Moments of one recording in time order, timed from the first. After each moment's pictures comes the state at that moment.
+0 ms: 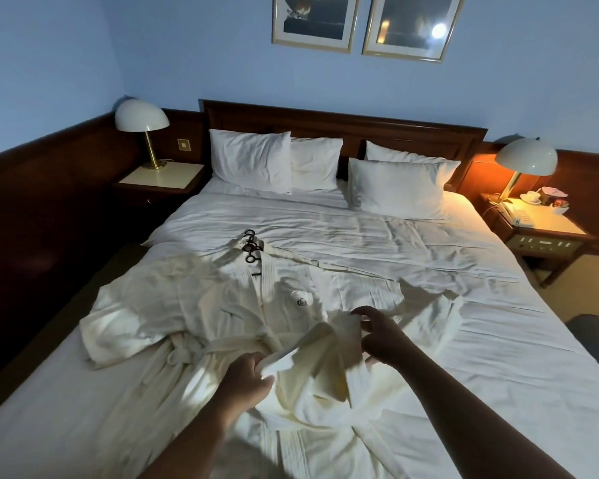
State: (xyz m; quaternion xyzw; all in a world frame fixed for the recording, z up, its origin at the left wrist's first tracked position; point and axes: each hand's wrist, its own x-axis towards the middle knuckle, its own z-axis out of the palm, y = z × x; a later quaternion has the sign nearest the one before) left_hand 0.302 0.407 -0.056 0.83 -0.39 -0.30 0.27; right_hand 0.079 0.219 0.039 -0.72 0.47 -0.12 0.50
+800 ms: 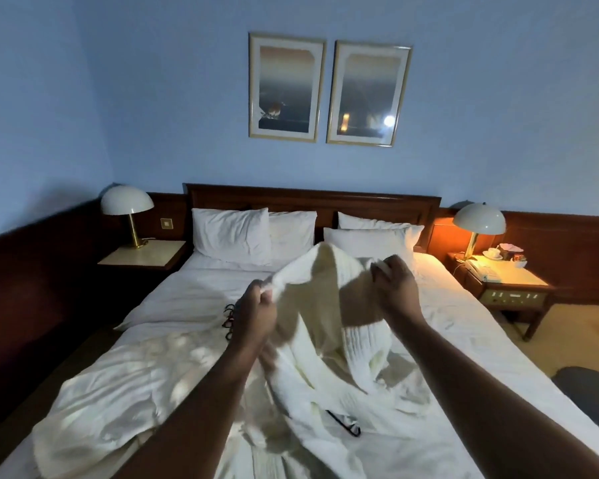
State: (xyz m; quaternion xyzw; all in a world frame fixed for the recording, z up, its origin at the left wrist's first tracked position) left_hand 0.304 0.276 0.165 0.75 -0.37 -0.08 0.54; right_hand 0.087 0.159 0.213 -0.70 0.42 -0.50 0.30
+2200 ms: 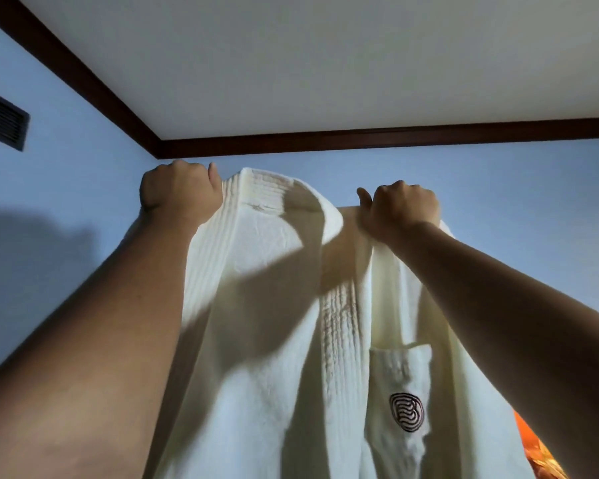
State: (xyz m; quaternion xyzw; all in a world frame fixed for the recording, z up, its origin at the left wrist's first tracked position) left_hand 0.375 0.388 0.681 0.67 -0.29 0.61 0.31; right_hand 0.109 0.221 0.658 -0.67 0.42 -0.52 -0.33
